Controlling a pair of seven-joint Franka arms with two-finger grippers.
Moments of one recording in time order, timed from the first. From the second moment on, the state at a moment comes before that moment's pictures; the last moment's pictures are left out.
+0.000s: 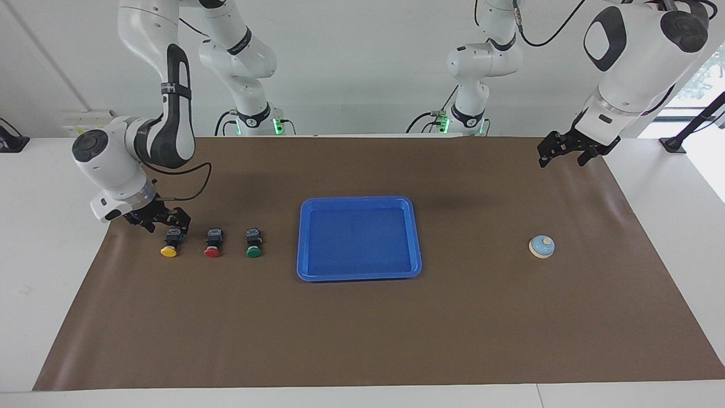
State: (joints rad) left arm 0.04 0.00 -0.07 -1.67 0.00 1.56 0.01; right arm -0.23 0.19 -0.03 -2.11 0.01 2.26 -0.17
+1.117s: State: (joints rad) left arm 0.04 0.00 -0.06 -1.67 0.00 1.56 0.01; right arm -0.25 0.23 -0.02 -2.16 0.01 2.40 -0.20
